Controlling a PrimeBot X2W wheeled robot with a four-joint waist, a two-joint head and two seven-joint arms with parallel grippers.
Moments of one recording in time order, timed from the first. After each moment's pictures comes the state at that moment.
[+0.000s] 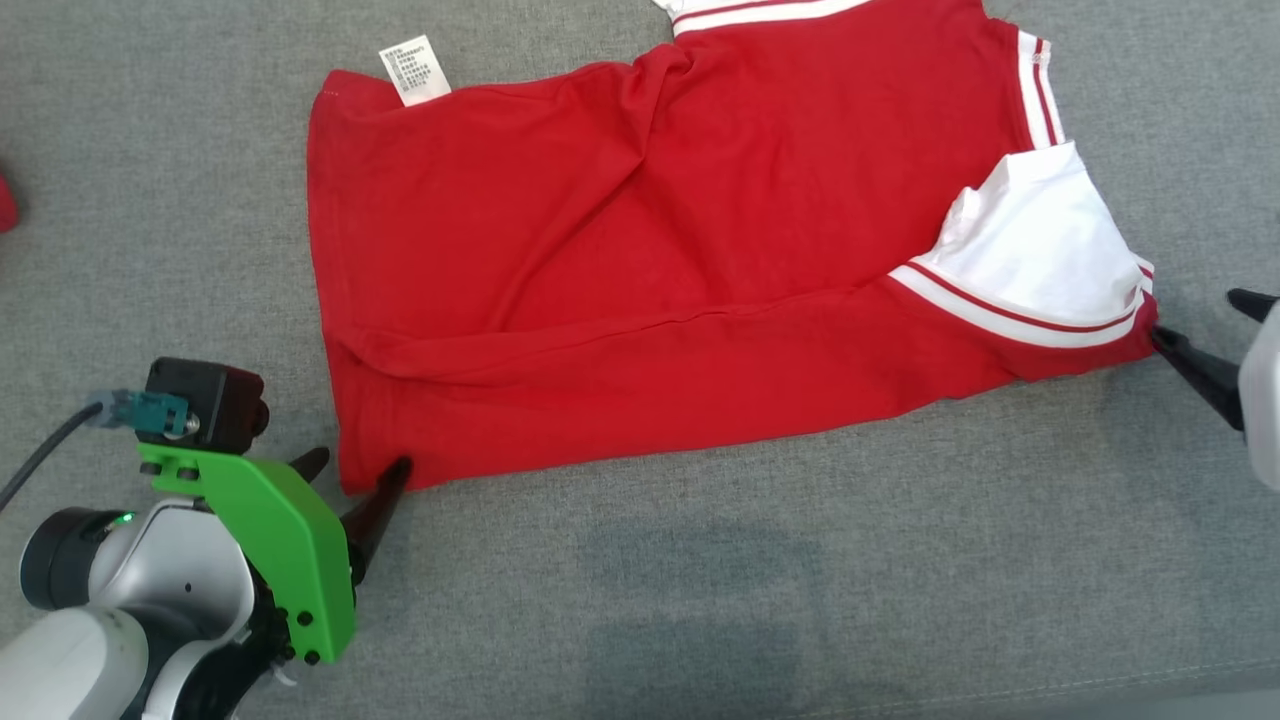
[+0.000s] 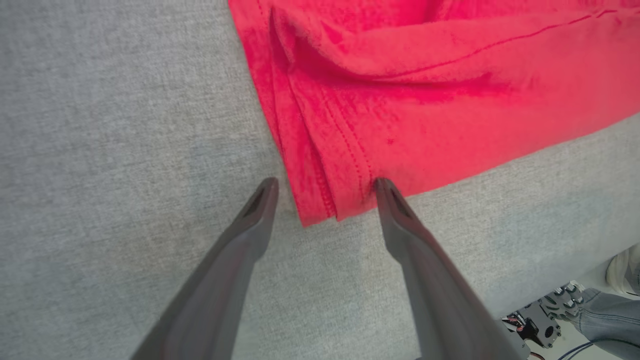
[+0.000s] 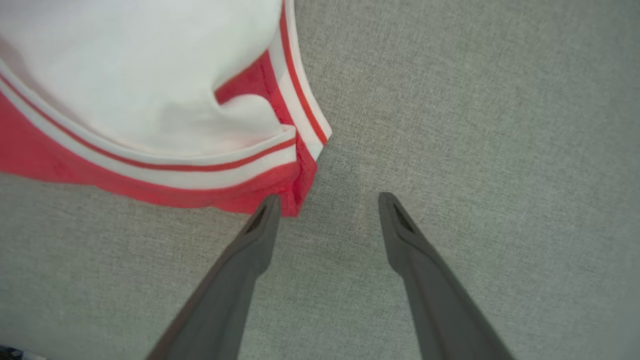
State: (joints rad) left arm -0.31 0.80 -0.58 -0.44 -0.96 0.42 0.67; right arm -0.29 -0.75 0.06 -0.24 0.61 0.13 0.94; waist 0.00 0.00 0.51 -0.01
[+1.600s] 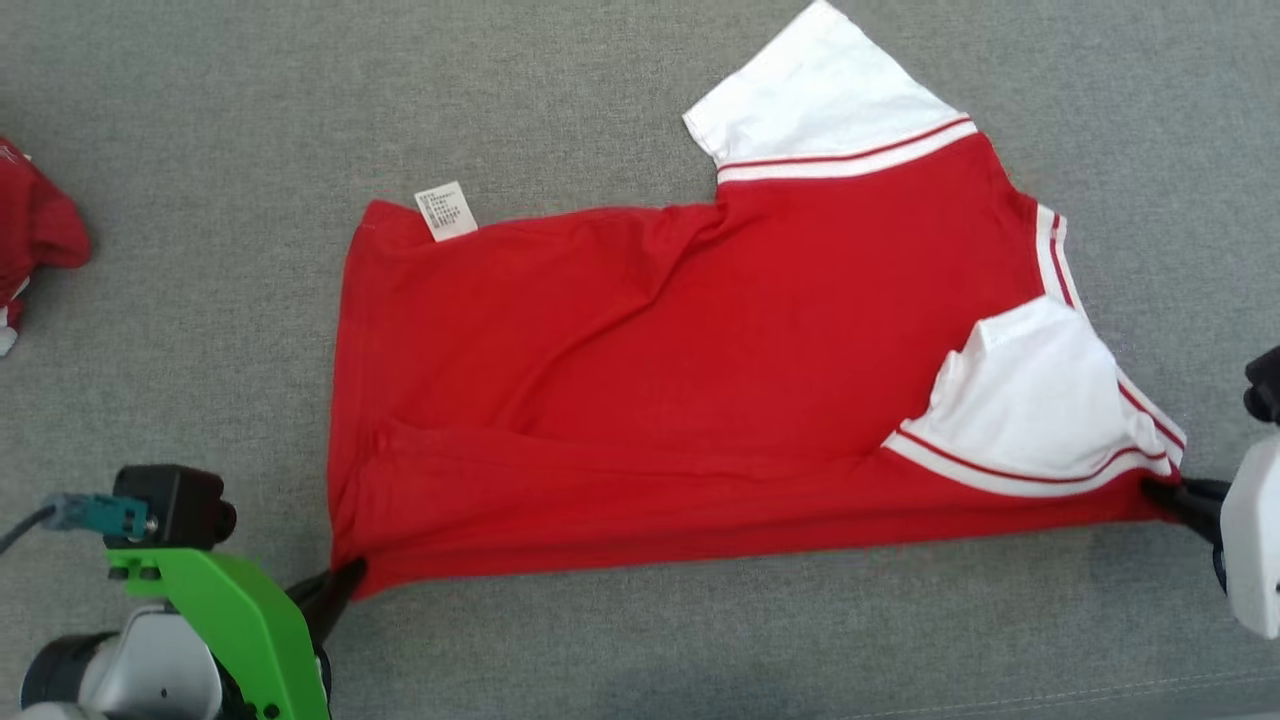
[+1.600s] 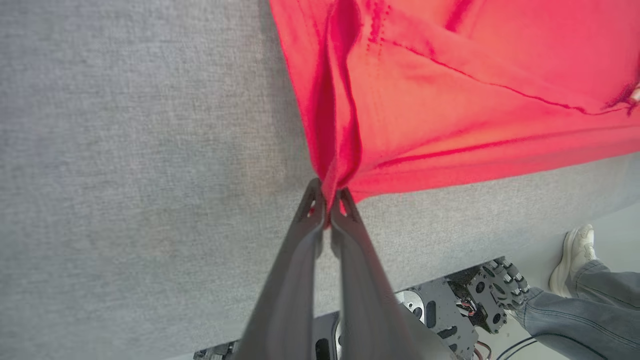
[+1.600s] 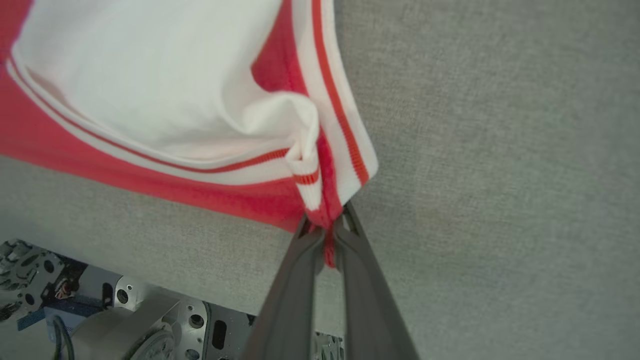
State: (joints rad) left arm -0.10 0.83 -0.48 -0.46 -1.11 0.43 0.60; right arm -0.06 -0.66 -0.02 -0.25 0.71 0.13 0.96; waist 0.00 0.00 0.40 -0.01
